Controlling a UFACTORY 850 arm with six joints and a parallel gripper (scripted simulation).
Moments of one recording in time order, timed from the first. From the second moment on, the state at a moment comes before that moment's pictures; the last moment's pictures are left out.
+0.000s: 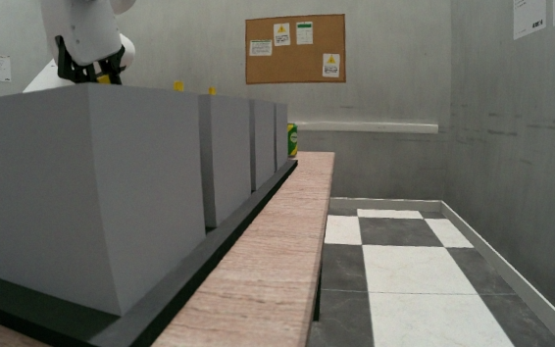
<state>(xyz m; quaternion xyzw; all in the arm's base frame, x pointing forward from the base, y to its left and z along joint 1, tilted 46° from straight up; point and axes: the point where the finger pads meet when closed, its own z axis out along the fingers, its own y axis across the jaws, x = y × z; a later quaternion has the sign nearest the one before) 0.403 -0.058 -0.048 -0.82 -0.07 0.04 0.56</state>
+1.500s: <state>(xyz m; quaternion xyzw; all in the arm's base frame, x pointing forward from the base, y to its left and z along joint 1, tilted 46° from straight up) 0.403 -0.053 -0.050 -0.82 -0.07 0.04 0.56</state>
